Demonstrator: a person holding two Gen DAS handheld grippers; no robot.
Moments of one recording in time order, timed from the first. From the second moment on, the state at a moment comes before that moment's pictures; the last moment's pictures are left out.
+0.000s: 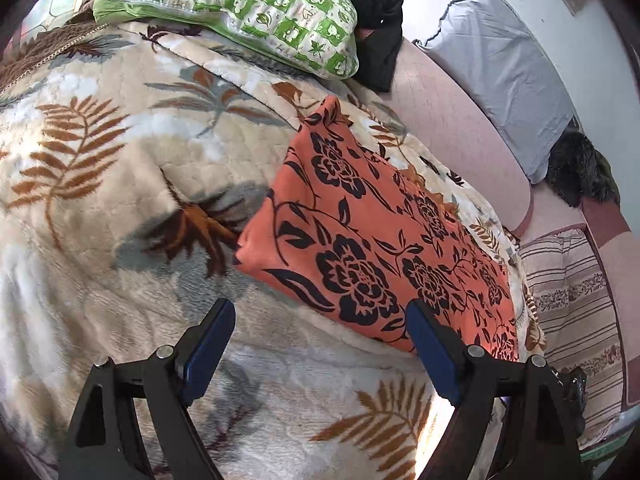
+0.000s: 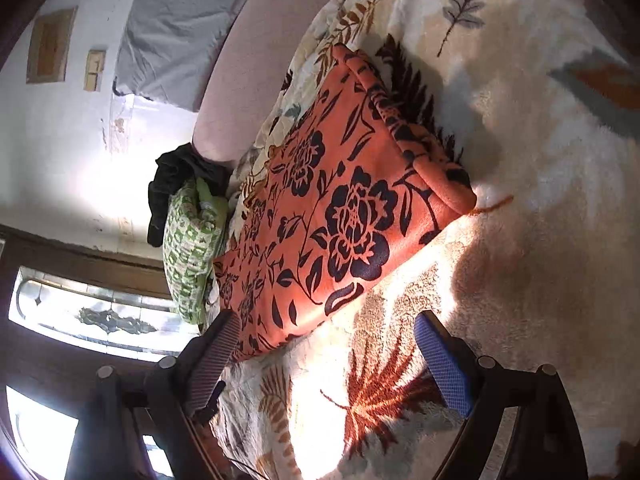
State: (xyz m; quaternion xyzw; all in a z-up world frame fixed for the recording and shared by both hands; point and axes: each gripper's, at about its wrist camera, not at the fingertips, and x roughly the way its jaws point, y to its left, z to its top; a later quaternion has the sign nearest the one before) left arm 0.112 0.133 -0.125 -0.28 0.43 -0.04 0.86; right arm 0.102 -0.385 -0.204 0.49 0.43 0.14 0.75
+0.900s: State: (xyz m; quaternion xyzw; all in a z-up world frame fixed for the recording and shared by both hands) left arm 0.002 0.124 -0.061 -0.26 0.40 -0.01 0.88; right arm 0.049 -0.404 -0.106 0.50 0.35 0.04 0.79
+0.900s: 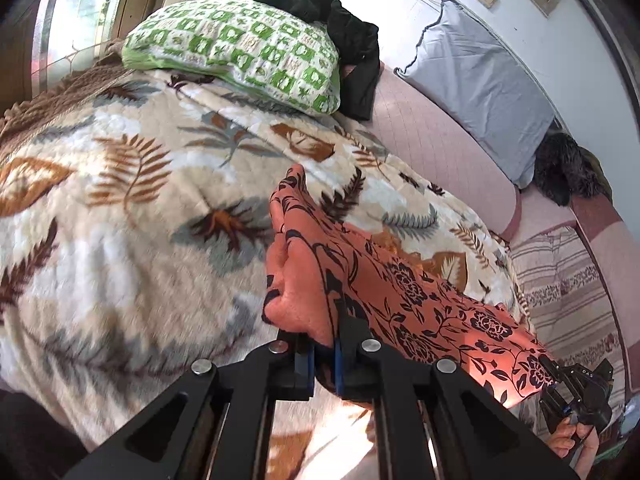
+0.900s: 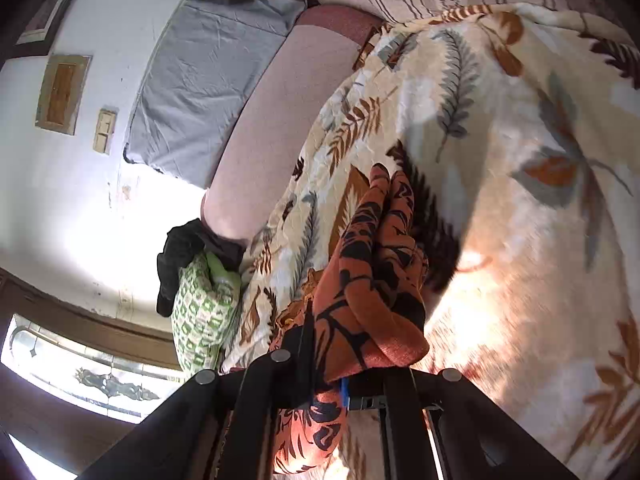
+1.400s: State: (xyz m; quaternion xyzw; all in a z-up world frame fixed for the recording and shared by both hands) left arm -0.016 0.178 -0.100 -0.24 0.42 0.04 0.87; right arm -0.037 -0.443 -0.161 0.40 0.46 -0.02 0.79
